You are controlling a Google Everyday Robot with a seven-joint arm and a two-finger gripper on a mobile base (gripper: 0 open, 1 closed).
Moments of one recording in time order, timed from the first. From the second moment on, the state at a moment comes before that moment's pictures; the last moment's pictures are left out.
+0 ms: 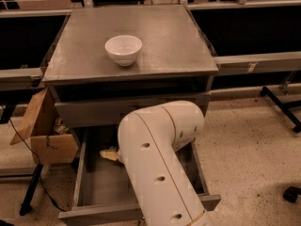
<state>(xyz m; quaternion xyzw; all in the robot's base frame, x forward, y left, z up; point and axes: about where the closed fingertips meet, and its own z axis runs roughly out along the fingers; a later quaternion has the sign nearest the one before) 0.705 0.167 0.377 -0.23 0.81 0.26 0.48</state>
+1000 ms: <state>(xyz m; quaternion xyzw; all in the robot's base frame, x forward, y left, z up) 0.708 0.164 0.374 -0.23 0.81 0.25 0.48</state>
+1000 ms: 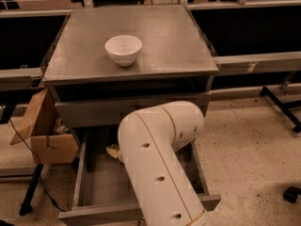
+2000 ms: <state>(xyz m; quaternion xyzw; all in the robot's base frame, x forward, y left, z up) 0.700 0.159 0.375 -0.25 0.80 0.24 0.48</state>
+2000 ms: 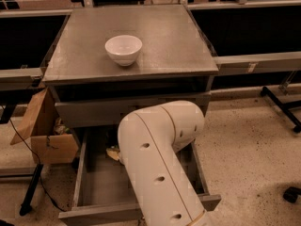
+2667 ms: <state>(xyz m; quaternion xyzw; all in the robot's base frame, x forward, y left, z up) 0.676 0.151 0.390 -0.29 0.78 0.24 0.50</state>
